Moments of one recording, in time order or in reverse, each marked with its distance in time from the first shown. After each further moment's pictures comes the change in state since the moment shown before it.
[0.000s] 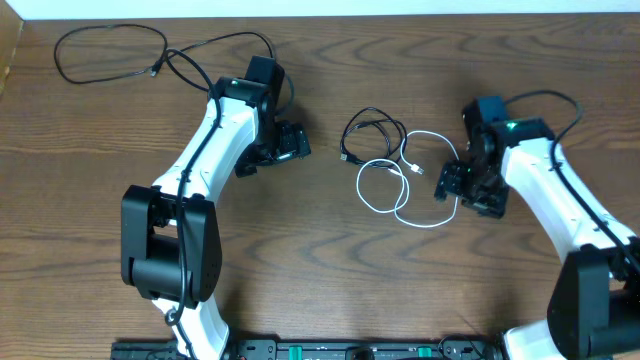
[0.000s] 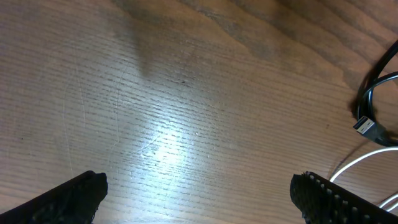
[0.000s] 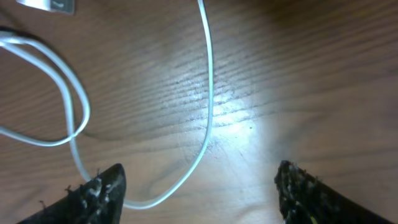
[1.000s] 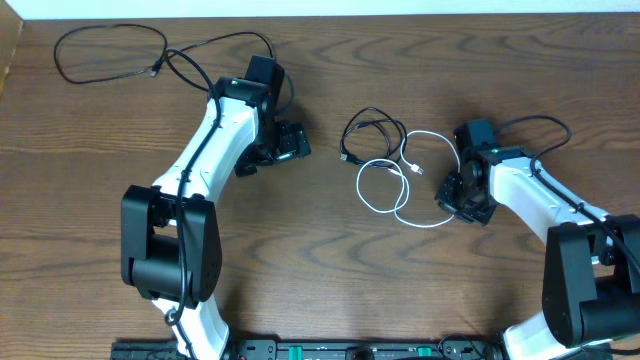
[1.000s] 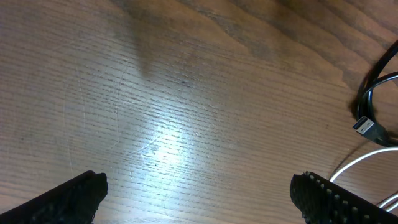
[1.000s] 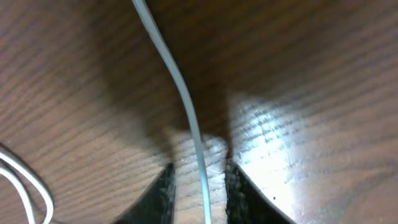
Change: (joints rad) left arm 0.000 0.000 0.000 0.000 0.000 0.000; right arm 0.000 0.055 -0.194 0.322 0.031 0.183
